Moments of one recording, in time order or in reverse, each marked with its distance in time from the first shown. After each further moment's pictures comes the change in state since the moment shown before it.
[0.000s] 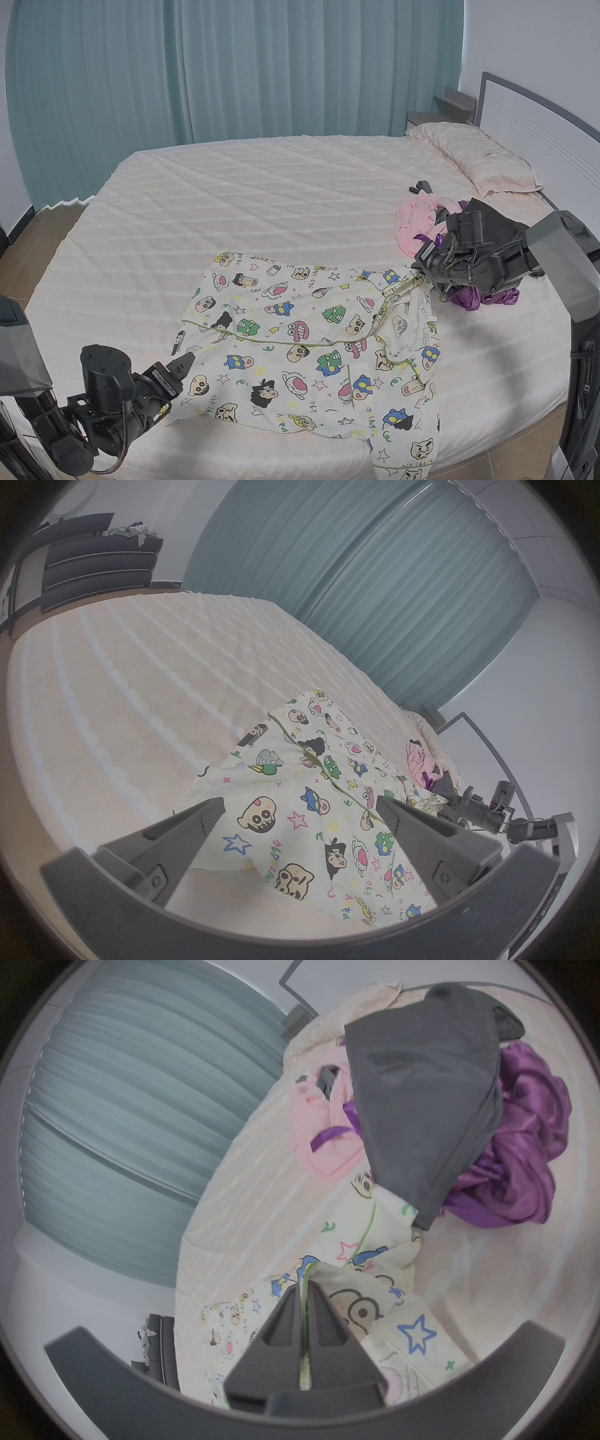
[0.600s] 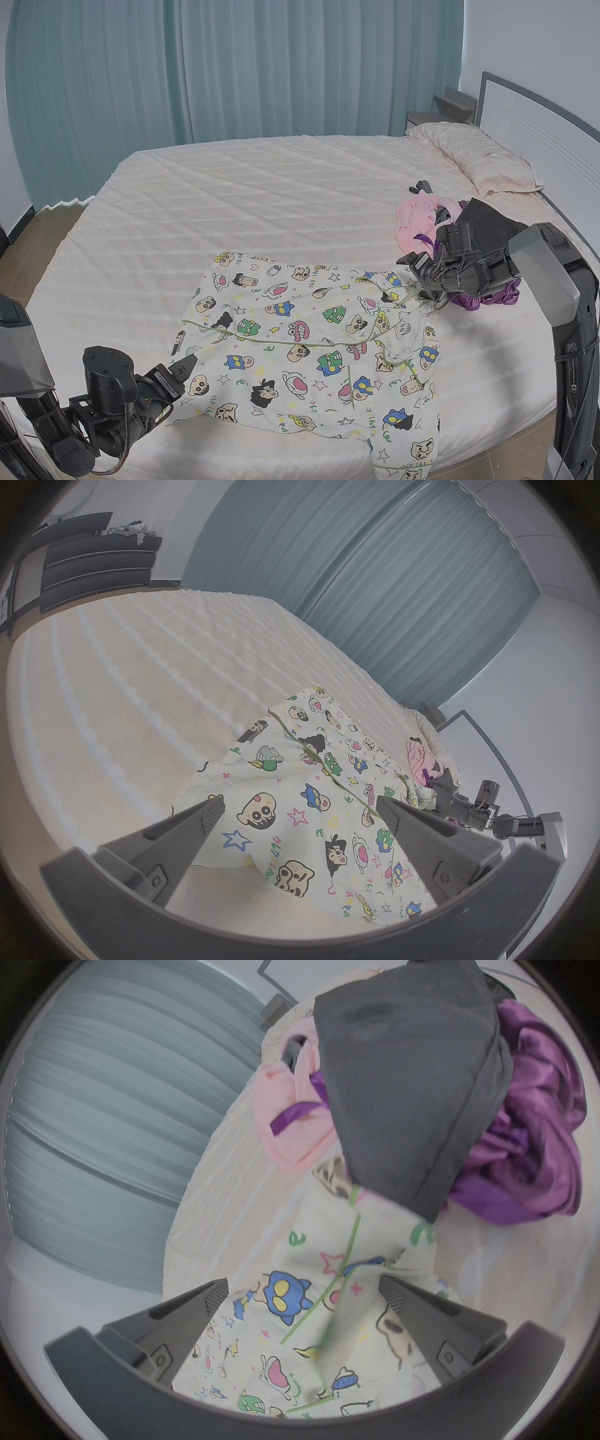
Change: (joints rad) left arm -0.007 0.010 0.000 0.000 -0.002 -0.004; right arm -0.017 0.150 -0.162 0.090 -0.008 0.027
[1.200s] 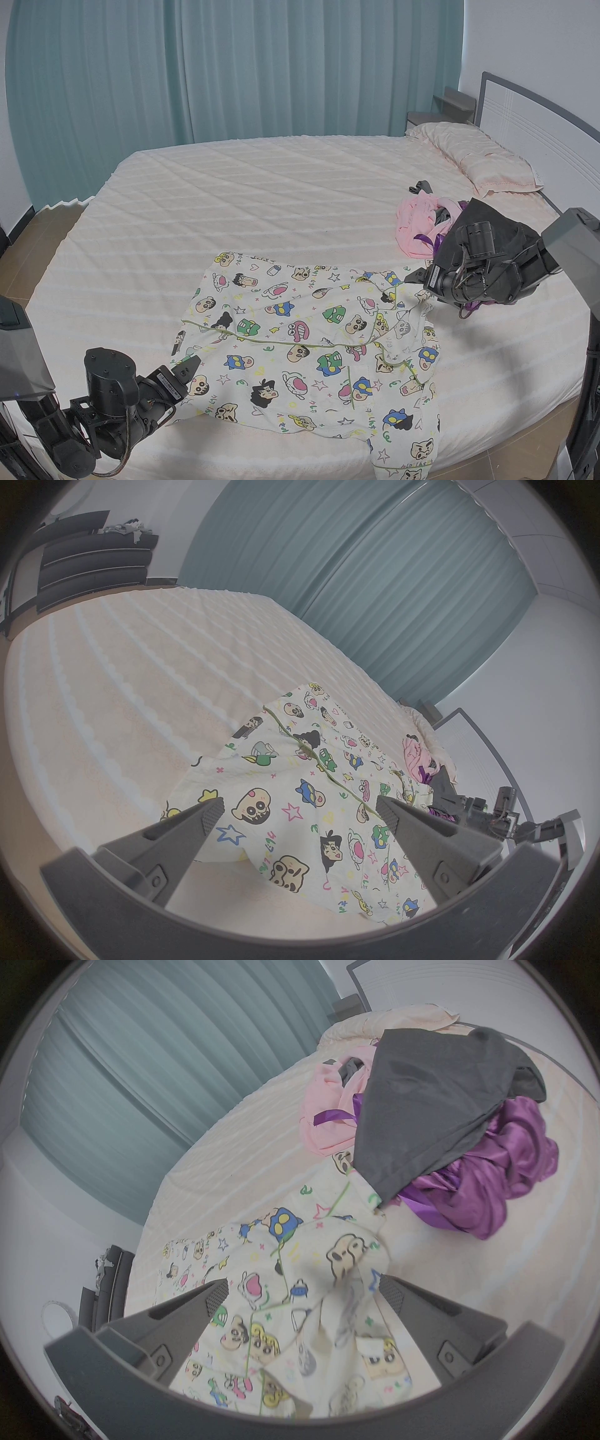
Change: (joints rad) left arm -0.022 -0.004 0.000 0.001 0.000 -0.006; right arm 0.011 -0.260 0.356 -0.028 0.019 -0.379
